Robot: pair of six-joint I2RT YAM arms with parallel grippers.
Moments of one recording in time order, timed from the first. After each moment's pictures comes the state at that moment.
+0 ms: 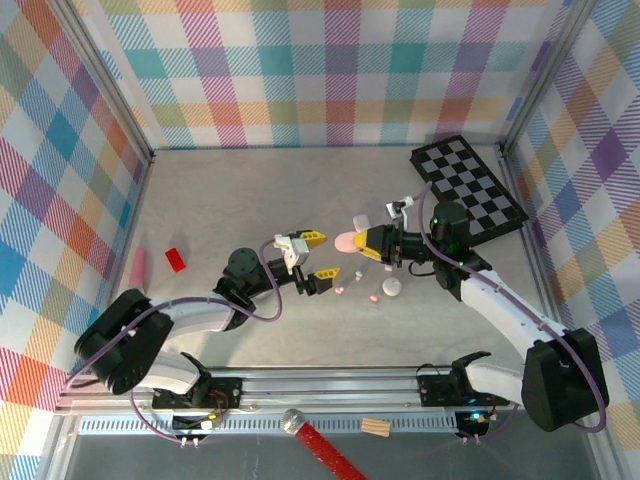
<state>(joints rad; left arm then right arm) -0.66 1.42 0.44 1.07 0.55 -0.01 0.35 1.16 0.68 0.28 -1.06 1.18</state>
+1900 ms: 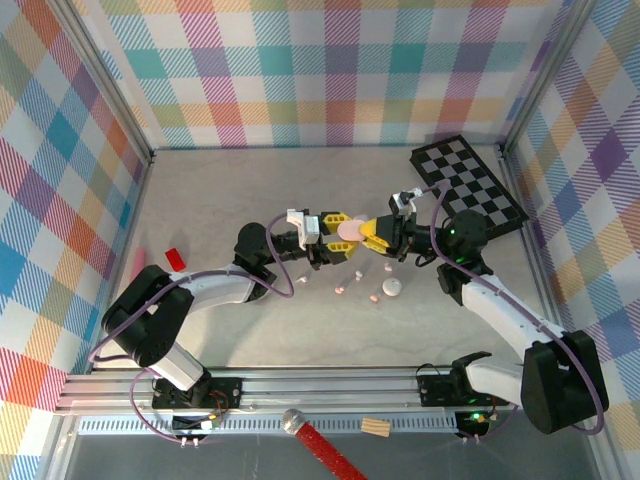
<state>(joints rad) -0.67 1.58 0.74 1.22 0.79 -0.11 0.32 1.16 0.62 0.76 -1.13 1.61</state>
